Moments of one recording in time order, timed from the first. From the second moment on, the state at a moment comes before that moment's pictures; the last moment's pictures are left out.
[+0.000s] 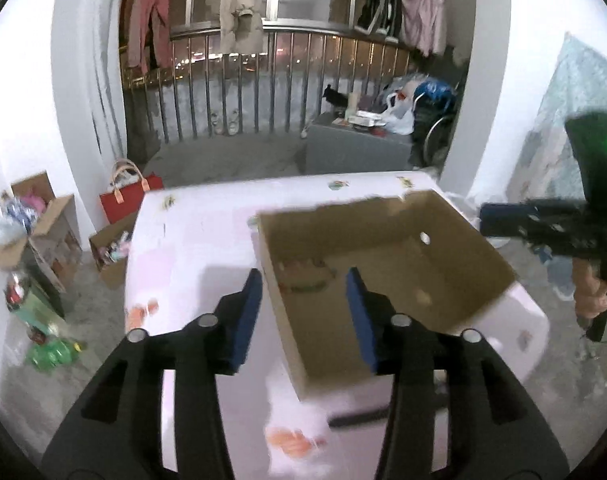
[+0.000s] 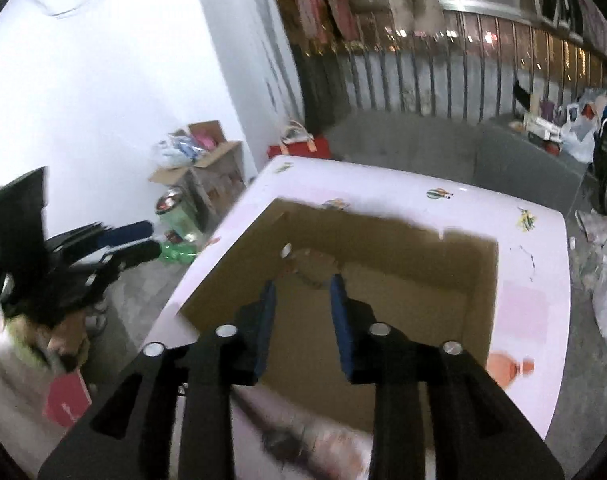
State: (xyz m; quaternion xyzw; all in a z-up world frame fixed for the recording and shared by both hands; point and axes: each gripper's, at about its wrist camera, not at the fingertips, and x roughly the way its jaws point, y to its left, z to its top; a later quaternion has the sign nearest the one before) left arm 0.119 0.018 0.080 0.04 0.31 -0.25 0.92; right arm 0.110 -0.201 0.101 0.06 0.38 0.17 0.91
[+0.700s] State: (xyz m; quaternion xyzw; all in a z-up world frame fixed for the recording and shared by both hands) left arm 0.097 -0.018 -0.089 0.04 0.45 -0.23 0.86; right arm 0.044 -0.131 -0.054 0.00 0.45 0.06 0.89
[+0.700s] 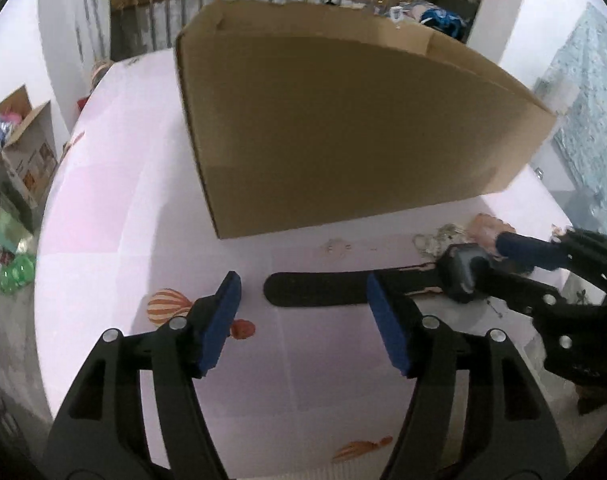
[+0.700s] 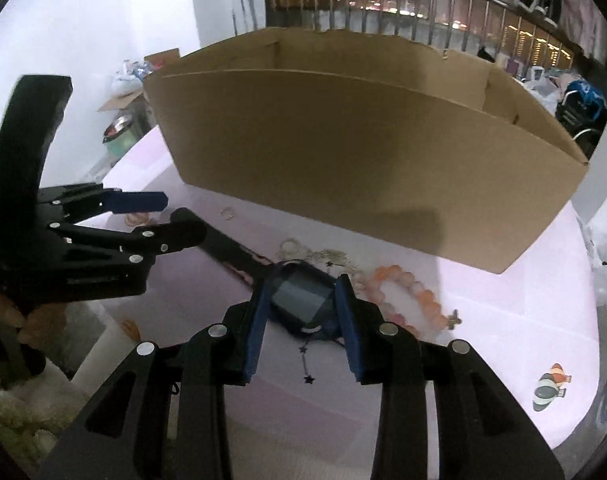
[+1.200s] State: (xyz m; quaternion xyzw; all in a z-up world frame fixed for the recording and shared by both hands) left arm 0.112 -0.013 -0.094 -0.10 0.48 -0.30 0.82; right arm 0.036 -0.125 -0.065 0.00 0.45 0.08 0.89
